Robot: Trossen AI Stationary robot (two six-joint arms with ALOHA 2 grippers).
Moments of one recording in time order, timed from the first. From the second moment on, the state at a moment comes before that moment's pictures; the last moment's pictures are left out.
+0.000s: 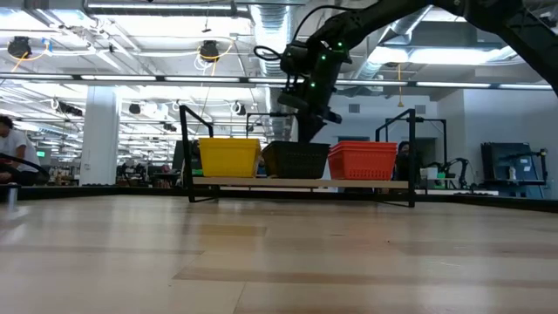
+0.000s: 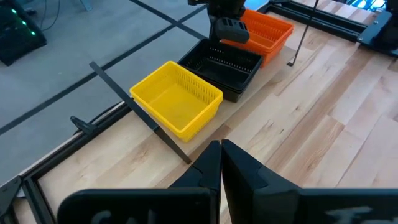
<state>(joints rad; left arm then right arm) -0.49 1.17 1.37 -1.42 -0.92 -1.10 -0.53 2.10 1.90 -0.91 0.05 0.15</state>
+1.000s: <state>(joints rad) -0.49 1.17 1.37 -1.42 -0.92 -1.10 -0.54 2.17 1.90 -0.88 0.05 0.15</state>
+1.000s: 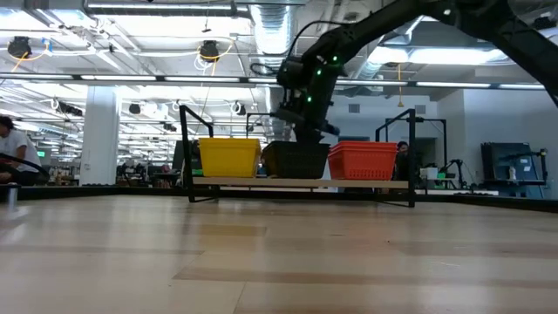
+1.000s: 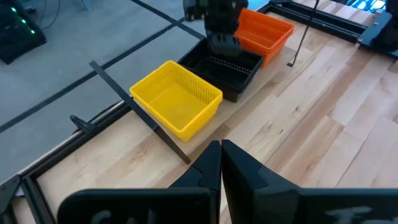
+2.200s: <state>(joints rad) -0.49 1.17 1.37 -1.42 -0.93 -1.07 -0.35 2.21 2.36 -1.08 0.07 -0.05</state>
